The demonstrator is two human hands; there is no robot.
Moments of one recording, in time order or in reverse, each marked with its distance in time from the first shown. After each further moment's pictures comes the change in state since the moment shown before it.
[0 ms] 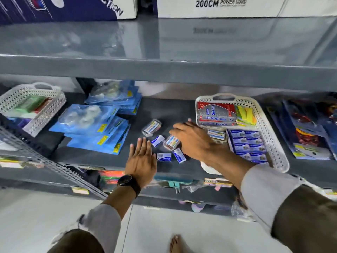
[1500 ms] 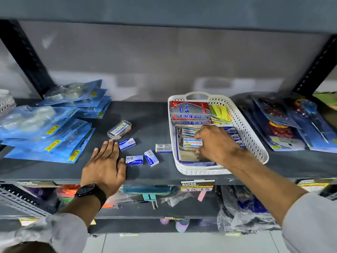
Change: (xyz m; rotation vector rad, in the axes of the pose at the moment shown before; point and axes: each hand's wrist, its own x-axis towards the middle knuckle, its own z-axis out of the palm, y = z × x) left_hand 0.003 0.004 0.008 0.075 0.115 0.004; right_hand -0.090 0.089 0.026 0.153 0.007 0.485
